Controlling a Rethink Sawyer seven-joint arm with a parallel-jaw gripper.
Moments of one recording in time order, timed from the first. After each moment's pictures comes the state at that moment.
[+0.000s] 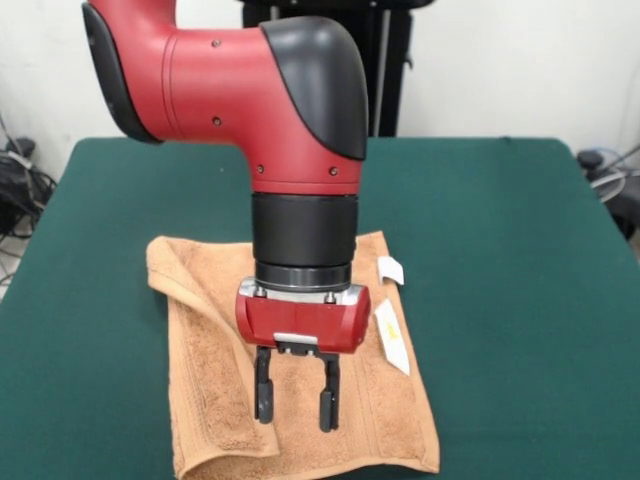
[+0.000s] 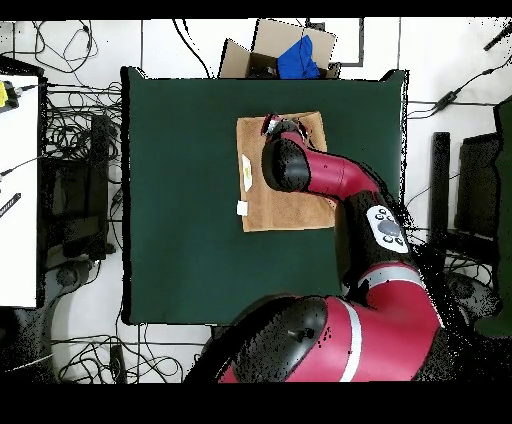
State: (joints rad) arm -0.43 -0.36 0.22 1.38 -0.18 0.03 1.79
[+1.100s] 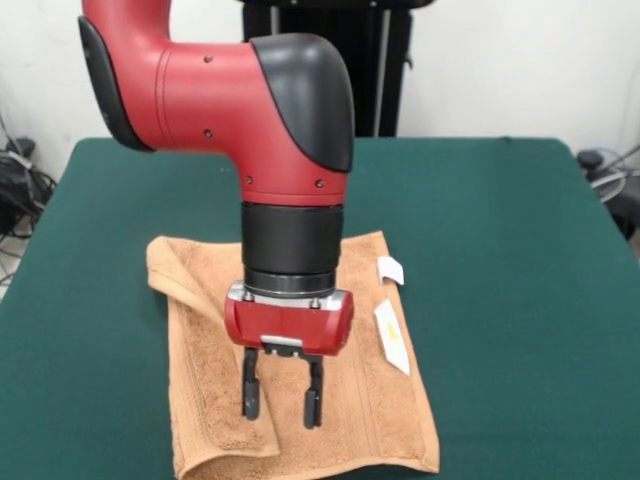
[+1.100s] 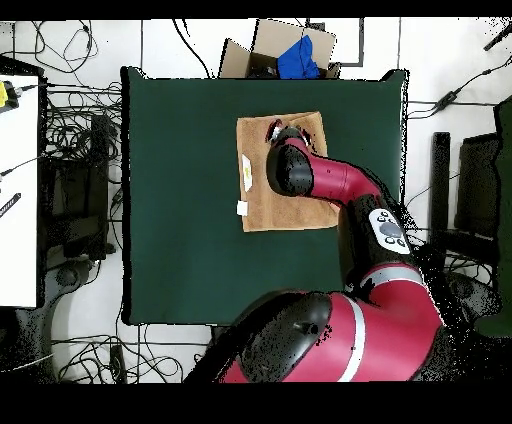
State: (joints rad) arm -0.44 -0.34 0.21 1.38 -0.21 0.03 1.79
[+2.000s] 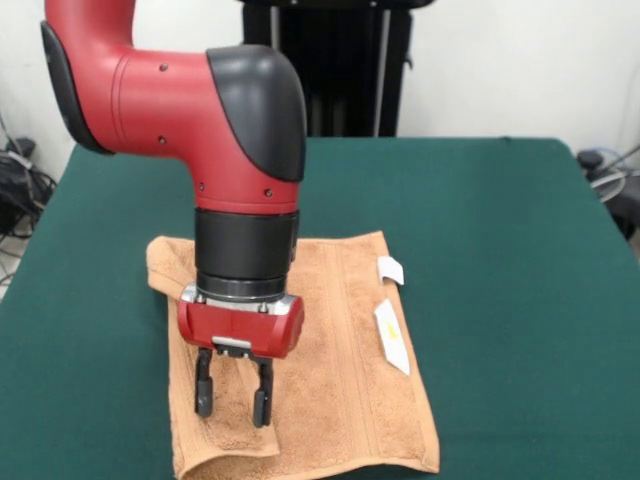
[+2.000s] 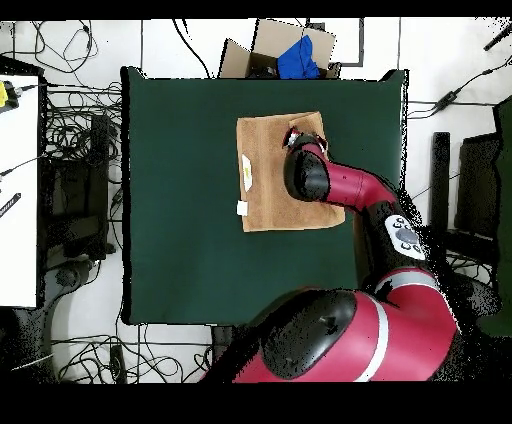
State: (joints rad) arm -0.50 -0.31 0.20 1.37 -0.24 0.03 1.79
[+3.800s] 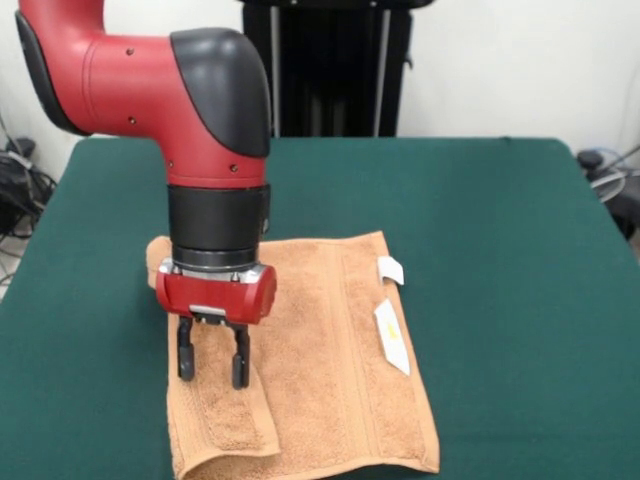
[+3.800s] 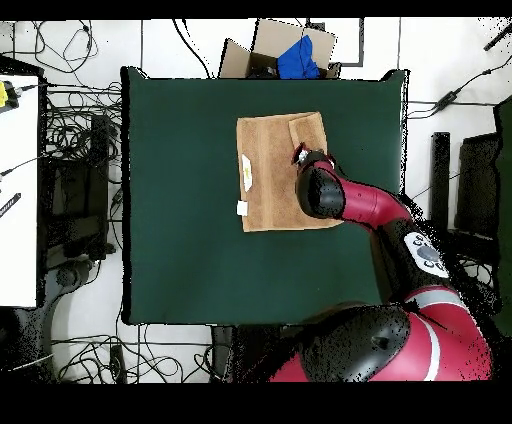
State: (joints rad) arm -0.60 -0.35 0.25 1.47 -0.32 0.03 1.79
